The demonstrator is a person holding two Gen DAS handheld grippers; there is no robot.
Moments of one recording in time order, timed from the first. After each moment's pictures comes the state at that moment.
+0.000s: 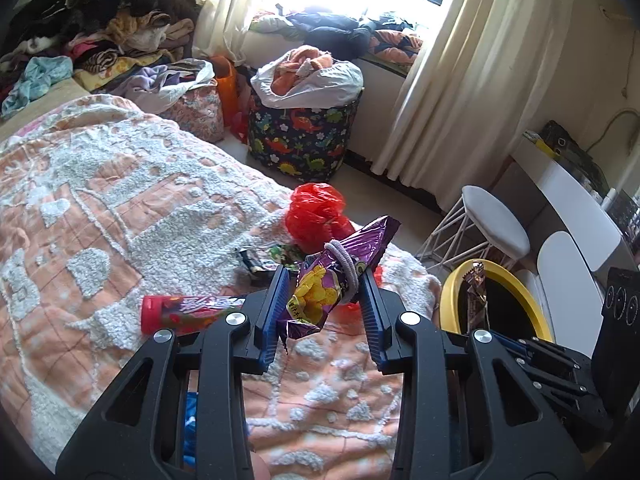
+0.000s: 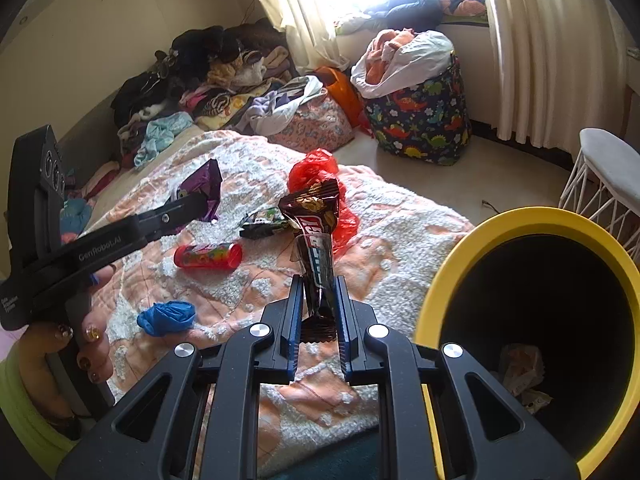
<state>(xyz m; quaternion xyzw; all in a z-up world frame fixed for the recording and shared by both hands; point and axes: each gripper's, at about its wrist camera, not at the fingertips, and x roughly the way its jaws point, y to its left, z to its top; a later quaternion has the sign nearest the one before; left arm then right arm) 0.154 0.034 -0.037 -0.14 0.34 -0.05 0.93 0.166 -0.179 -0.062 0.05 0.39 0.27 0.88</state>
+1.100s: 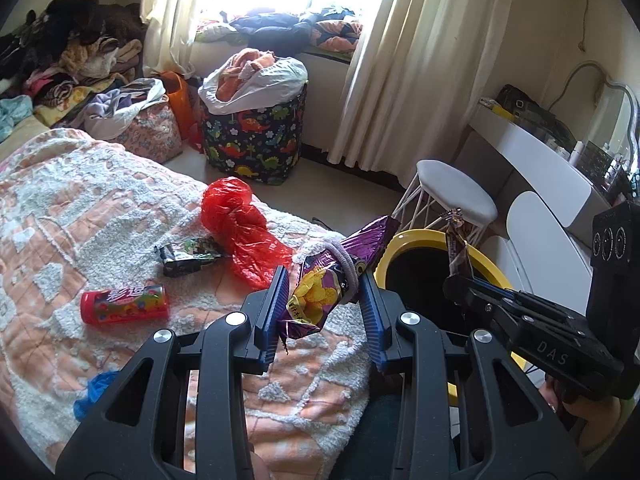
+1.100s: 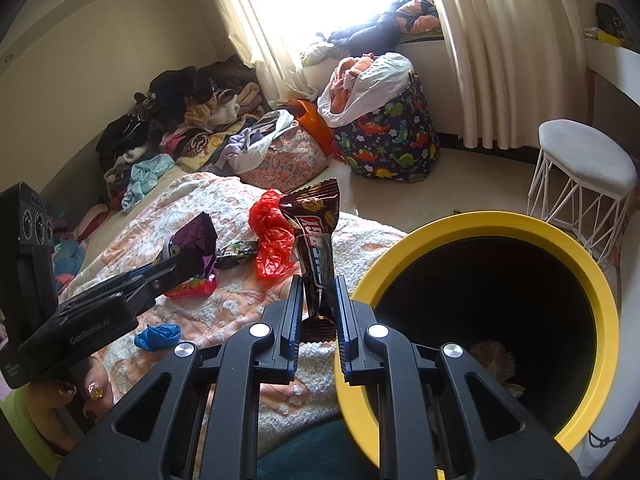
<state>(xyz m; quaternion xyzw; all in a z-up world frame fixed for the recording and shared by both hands) 0.136 -0.043 -0.026 -0.09 0.34 -0.11 0.93 0.152 -0.247 -0.044 0.10 0.35 0.23 0.90</state>
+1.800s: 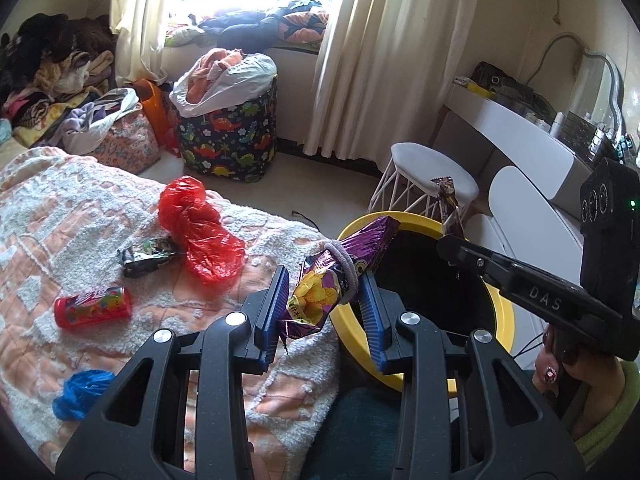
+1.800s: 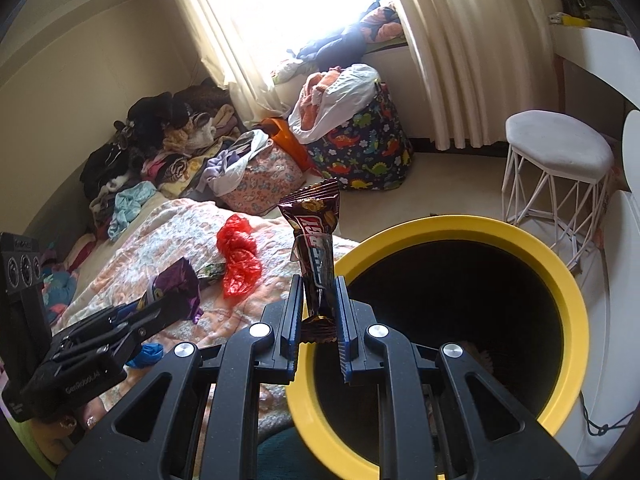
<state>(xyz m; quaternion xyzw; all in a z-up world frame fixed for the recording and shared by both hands) 0.131 -0.084 -0.027 -0.05 0.34 -0.15 0.93 0.155 -0.291 -0.044 0.14 0.34 0.19 0.91</state>
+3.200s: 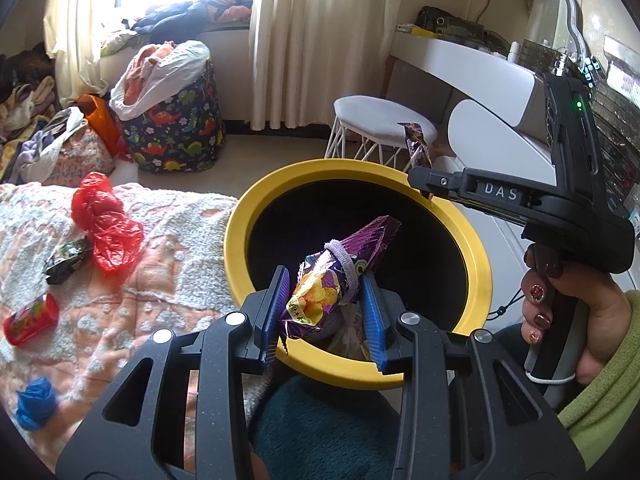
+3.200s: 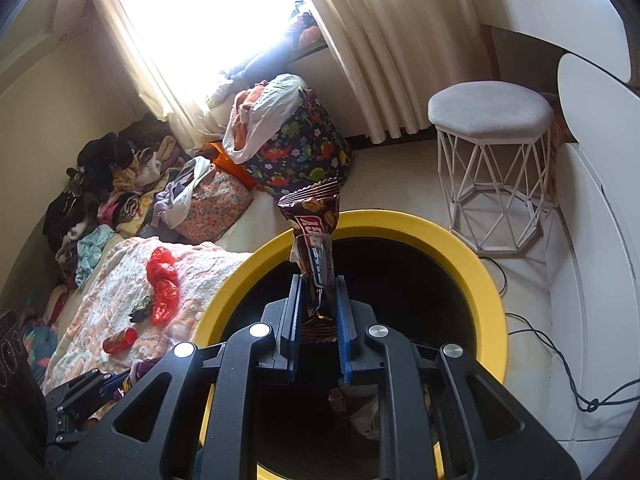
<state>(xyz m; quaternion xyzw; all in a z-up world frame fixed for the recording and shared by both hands) 0.129 -0.170 -0.065 0.03 0.37 -0.23 0.90 0.166 -0.376 -0.080 0.20 0.35 0.09 0.91</state>
